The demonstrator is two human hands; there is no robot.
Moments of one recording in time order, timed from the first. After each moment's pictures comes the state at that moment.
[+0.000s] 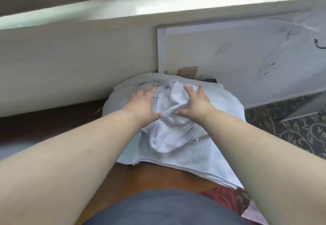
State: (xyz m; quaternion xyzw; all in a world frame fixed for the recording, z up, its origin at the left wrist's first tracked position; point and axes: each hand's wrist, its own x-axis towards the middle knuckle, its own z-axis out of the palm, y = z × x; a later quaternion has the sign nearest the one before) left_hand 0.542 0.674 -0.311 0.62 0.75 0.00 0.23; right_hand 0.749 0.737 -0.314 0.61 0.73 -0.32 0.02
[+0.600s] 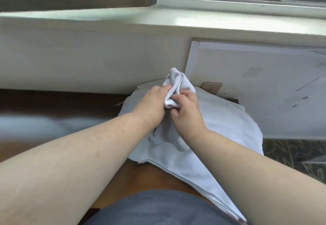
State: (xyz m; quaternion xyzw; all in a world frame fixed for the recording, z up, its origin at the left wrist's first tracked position) left_hand 0.537 0.654 -0.285 0.58 0.74 0.26 0.21; right_hand 0.672 0.695 -0.298 0.40 0.79 -0.37 -0.29
